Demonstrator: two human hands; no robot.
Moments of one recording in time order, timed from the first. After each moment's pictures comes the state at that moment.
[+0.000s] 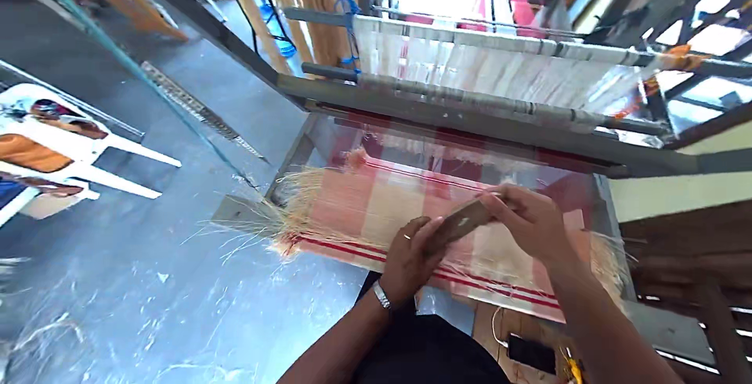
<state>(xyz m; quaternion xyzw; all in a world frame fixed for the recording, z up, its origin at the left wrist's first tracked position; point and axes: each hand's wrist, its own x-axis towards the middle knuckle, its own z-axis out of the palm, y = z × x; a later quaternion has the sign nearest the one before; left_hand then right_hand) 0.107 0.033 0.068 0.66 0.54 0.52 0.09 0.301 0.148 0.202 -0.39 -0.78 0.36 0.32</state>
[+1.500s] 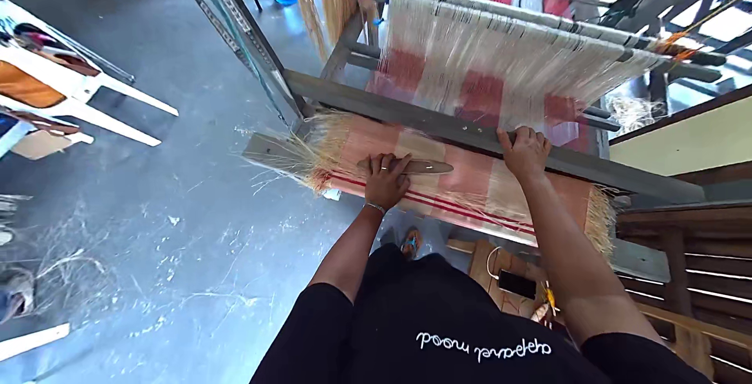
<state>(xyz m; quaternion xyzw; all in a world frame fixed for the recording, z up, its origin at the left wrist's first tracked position) -0.005 0.014 -0.045 0.65 0.74 0.20 0.00 0.293 0.192 0.084 -0.64 -0.76 0.04 0.10</state>
